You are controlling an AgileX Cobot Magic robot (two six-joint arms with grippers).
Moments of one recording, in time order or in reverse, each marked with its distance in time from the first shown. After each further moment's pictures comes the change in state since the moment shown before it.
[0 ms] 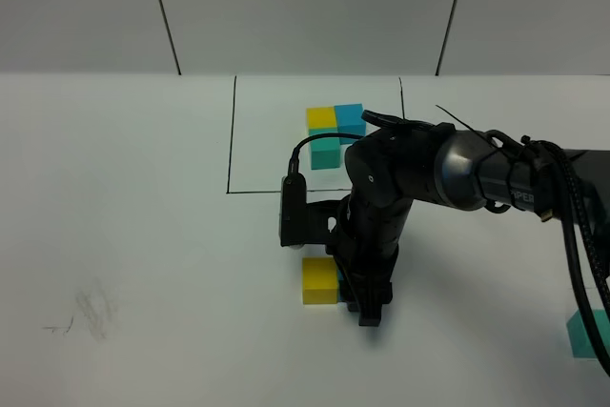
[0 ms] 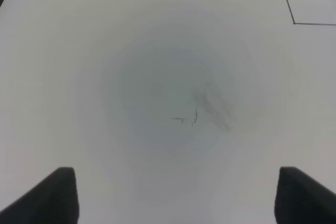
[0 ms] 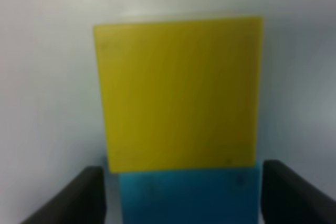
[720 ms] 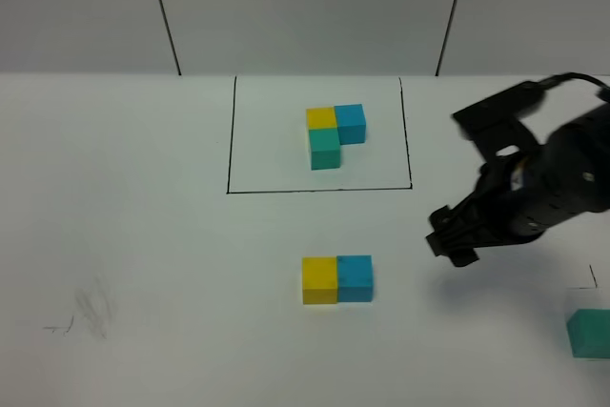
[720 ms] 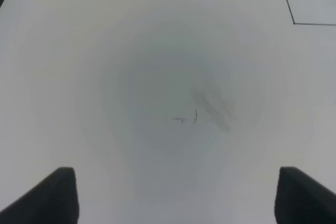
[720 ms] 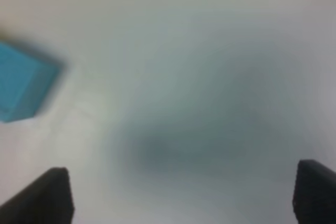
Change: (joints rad) left arm 0.000 0.000 0.000 0.000 0.000 0.000; right arm -0.243 -0.564 0.459 -0.139 -0.210 0.990
